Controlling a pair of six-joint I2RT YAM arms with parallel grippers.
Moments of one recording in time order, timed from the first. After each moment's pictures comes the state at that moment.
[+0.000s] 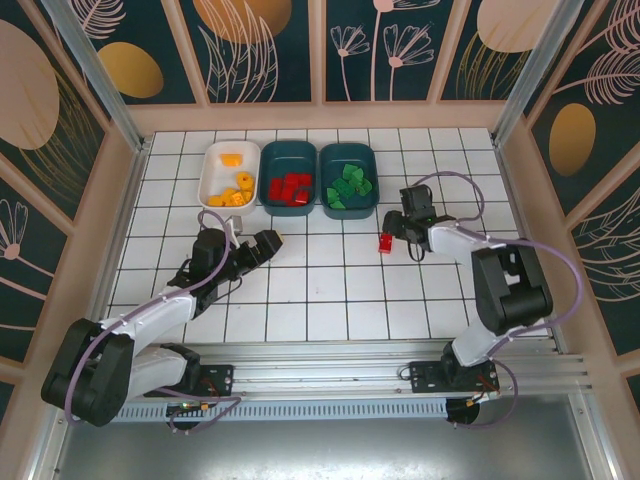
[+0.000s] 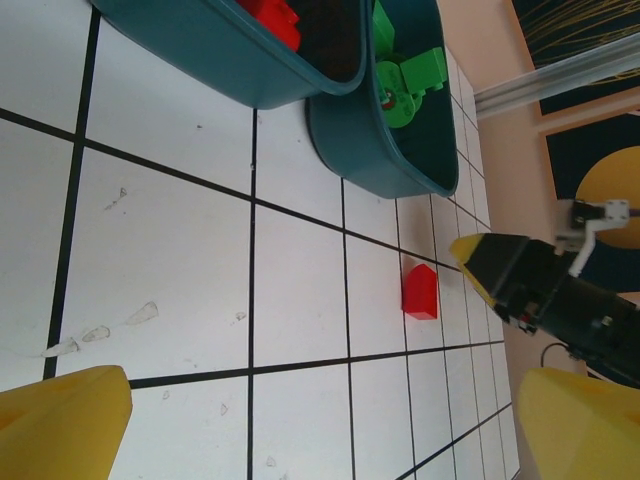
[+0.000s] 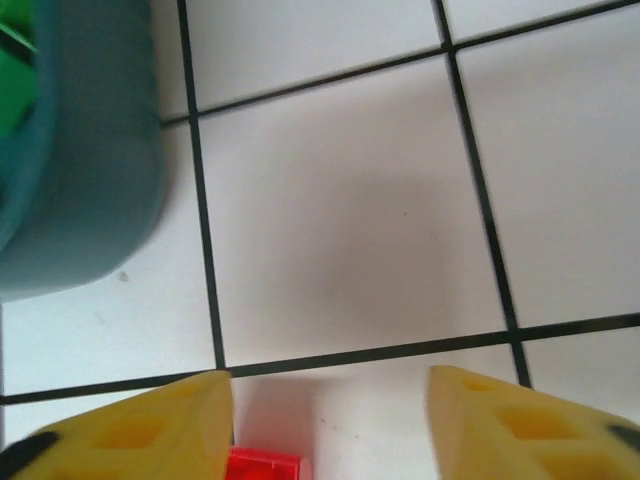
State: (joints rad) left arm -0.39 1.17 0.39 0.31 0.36 -0.96; right arm 0.30 1.59 0.85 -0.16 0.07 0.45
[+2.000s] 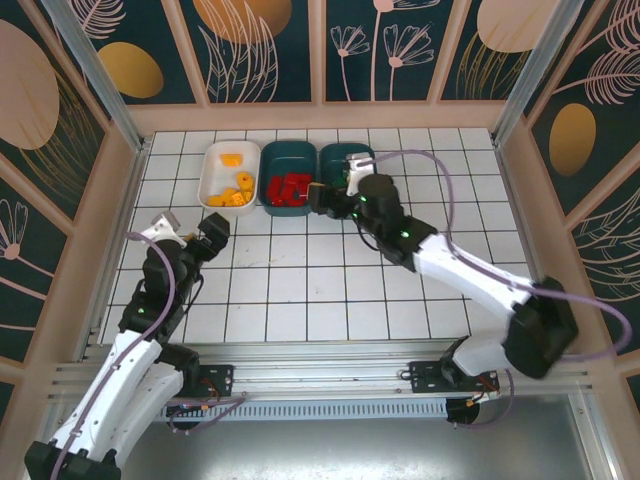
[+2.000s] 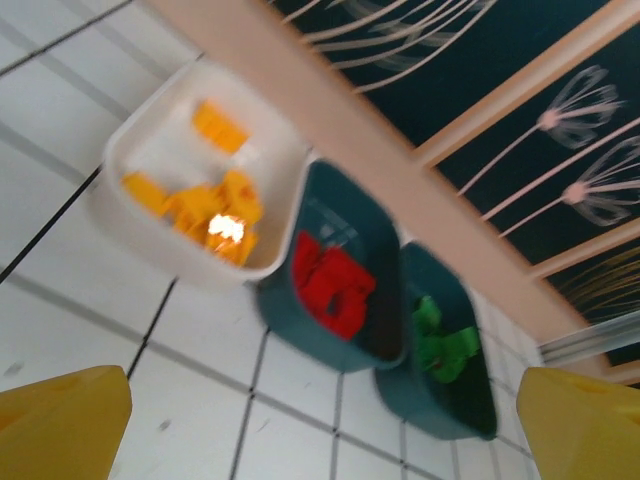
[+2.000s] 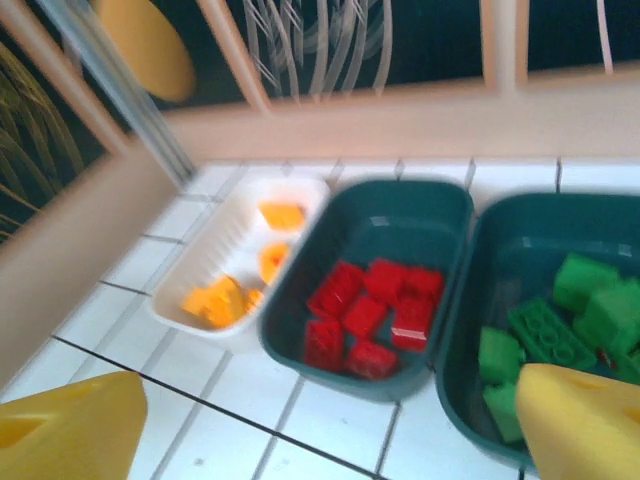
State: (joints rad) left arm -0.30 0.61 0.54 -0.16 -0.13 -0.83; right arm 0.77 1.31 1.01 0.07 0.16 0.36
